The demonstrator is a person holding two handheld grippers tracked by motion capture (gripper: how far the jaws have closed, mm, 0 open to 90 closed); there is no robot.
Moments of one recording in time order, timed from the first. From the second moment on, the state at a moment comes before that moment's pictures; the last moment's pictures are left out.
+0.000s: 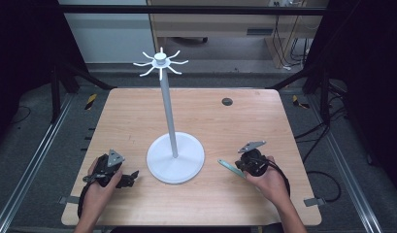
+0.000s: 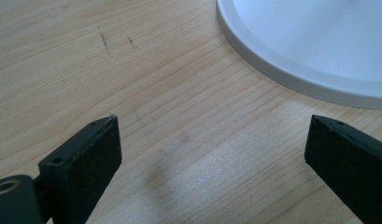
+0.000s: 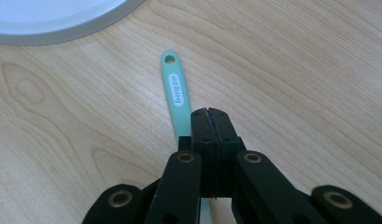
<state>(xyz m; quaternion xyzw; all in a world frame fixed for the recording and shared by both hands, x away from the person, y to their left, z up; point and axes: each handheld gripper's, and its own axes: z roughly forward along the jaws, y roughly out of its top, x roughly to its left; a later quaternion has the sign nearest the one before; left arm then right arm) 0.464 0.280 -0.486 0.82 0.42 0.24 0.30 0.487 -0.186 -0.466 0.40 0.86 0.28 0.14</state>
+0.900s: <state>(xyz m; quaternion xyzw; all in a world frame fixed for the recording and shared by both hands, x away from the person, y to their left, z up) 0.464 0.281 -0.487 0.82 0.42 0.23 0.30 0.497 -0.179 -0.447 0.35 0.92 0.15 0.09</state>
